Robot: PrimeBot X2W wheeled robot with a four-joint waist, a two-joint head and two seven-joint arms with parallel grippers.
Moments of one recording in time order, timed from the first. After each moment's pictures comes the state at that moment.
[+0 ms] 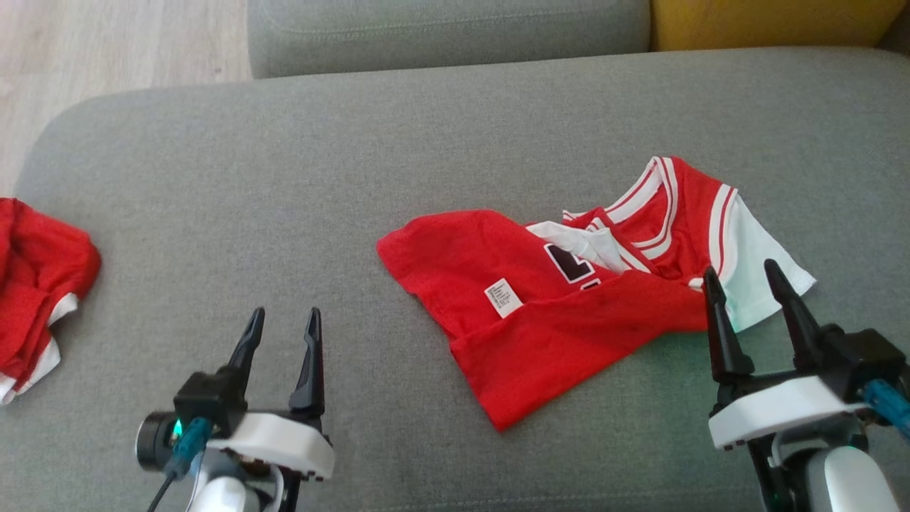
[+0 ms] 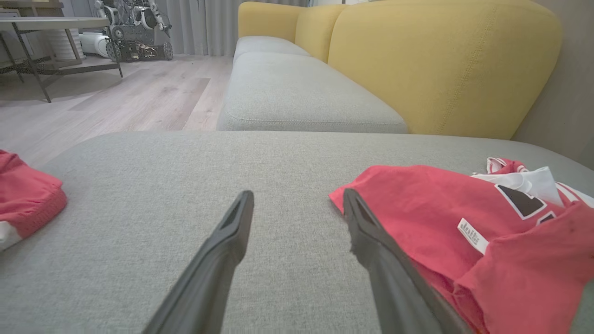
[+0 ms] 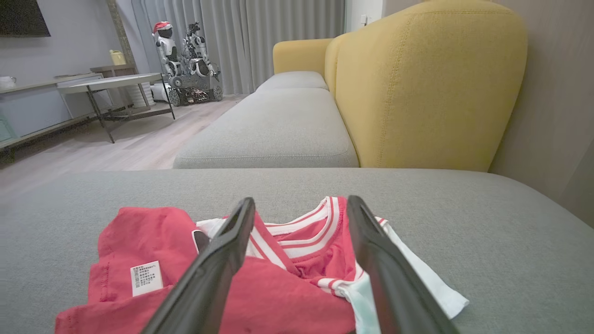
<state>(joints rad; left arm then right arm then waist) -0.02 0.06 -0.22 0.20 -0.17 0.04 -0.25 0.03 -0.05 -0.01 -0.02 0.09 0.13 -0.02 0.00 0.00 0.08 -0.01</state>
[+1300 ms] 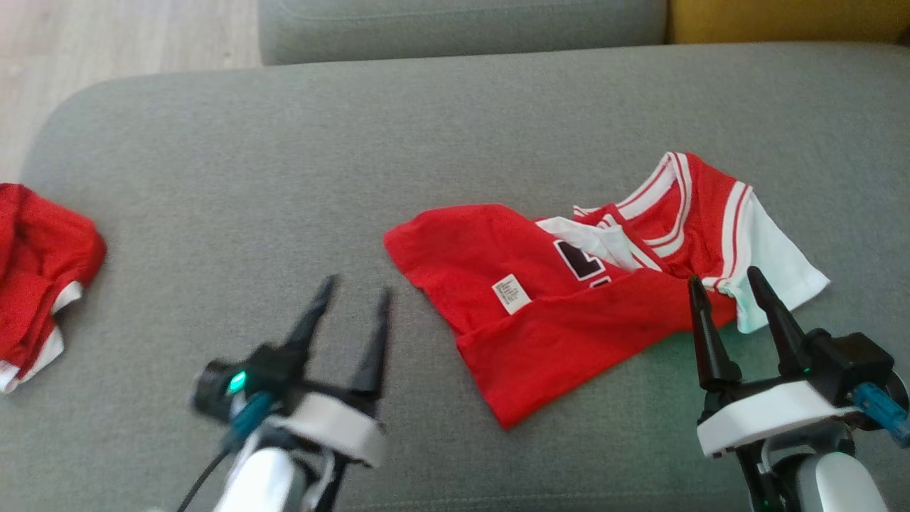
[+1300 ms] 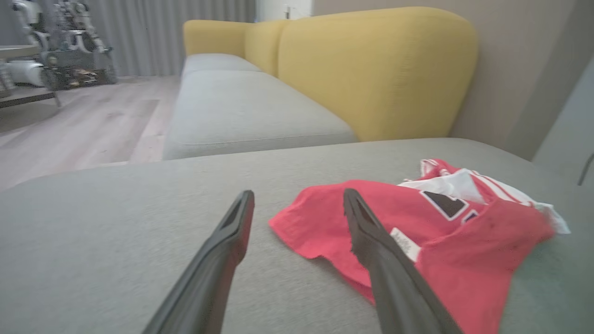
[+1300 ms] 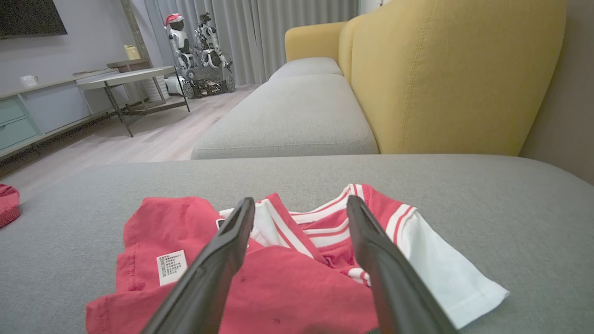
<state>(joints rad) -0.08 0.08 -0.37 0.14 -0.15 0.00 -0.23 0.05 -0.05 0.03 -0.04 0.12 0.13 0.01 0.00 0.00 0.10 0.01</state>
